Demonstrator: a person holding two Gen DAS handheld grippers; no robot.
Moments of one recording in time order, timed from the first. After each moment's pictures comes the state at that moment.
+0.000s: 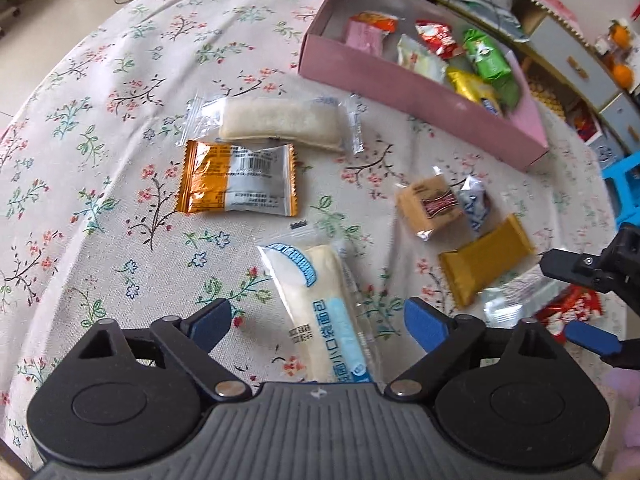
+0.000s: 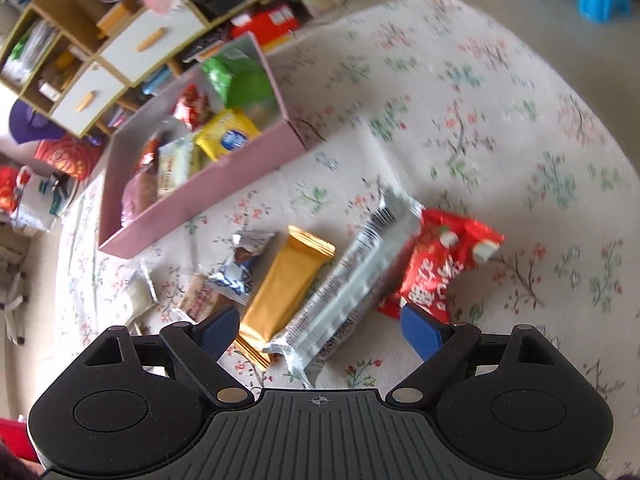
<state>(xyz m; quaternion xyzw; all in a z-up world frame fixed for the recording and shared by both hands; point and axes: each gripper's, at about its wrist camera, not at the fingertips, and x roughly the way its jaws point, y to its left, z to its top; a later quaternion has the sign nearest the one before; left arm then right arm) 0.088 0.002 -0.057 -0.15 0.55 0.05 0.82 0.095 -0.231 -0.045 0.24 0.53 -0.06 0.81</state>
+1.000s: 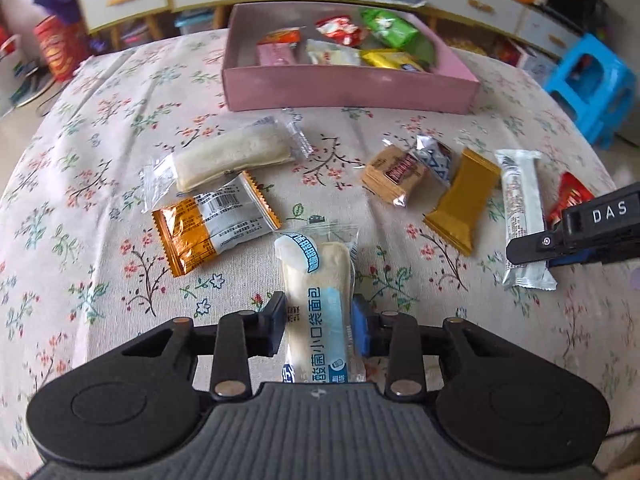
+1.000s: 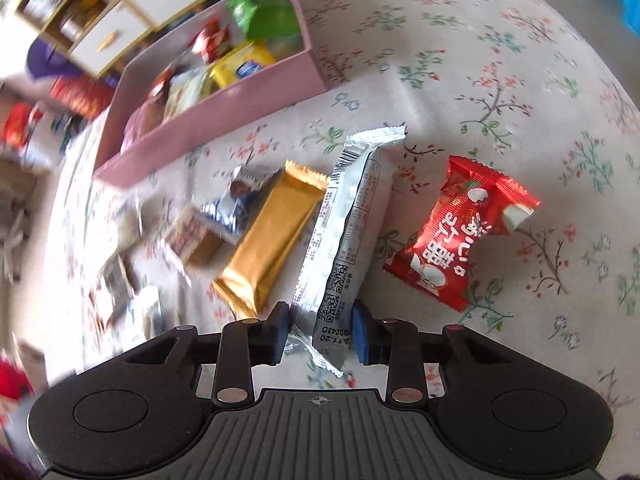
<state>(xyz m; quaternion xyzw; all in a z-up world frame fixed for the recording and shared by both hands) 0.075 0.001 -0.055 0.01 0.50 -0.08 0.86 0.085 -0.220 -0.069 0.17 0.57 0.03 0.80</state>
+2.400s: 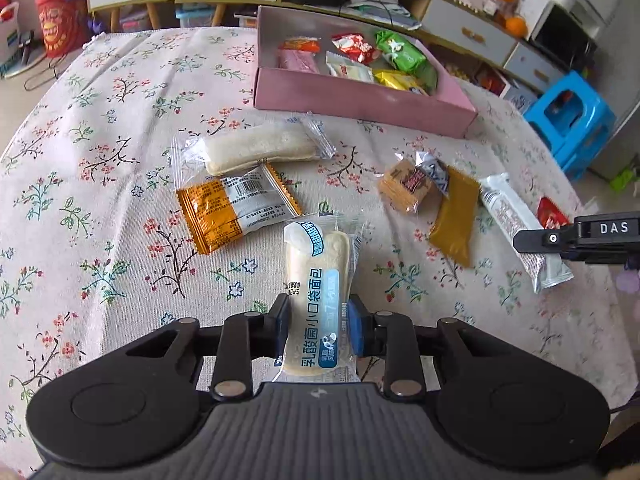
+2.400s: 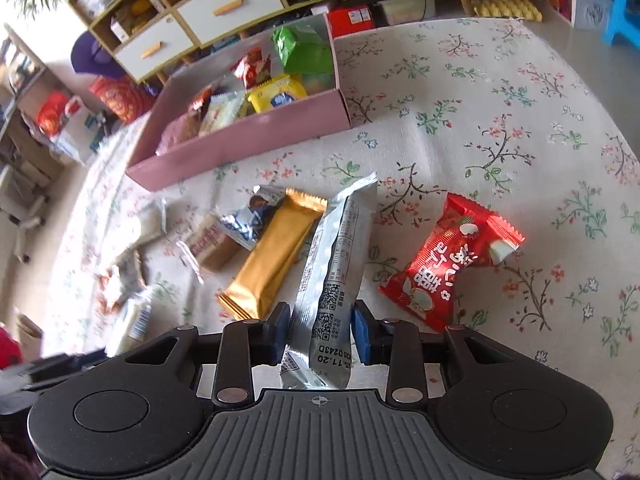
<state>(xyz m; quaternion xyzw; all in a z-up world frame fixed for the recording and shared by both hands) 0.061 0.042 -0.046 -0.07 0.49 -0.11 0.86 0.066 -0.228 -0.053 0.16 0.50 0.06 0.85</state>
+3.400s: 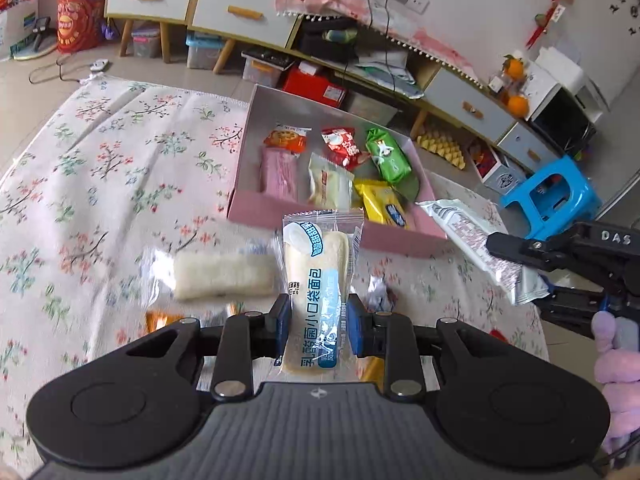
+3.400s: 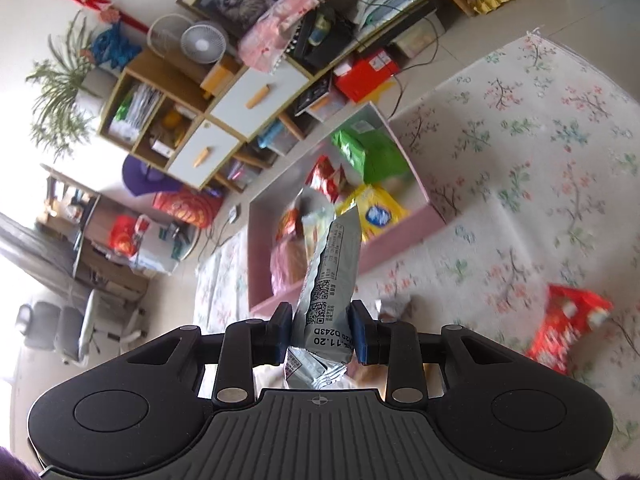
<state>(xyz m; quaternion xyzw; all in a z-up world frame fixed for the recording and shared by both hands) 0.128 0.038 0.007 -0.16 0.45 -0.10 0.87 0.127 -0.230 0.005 0.35 0.42 0.08 0.83</state>
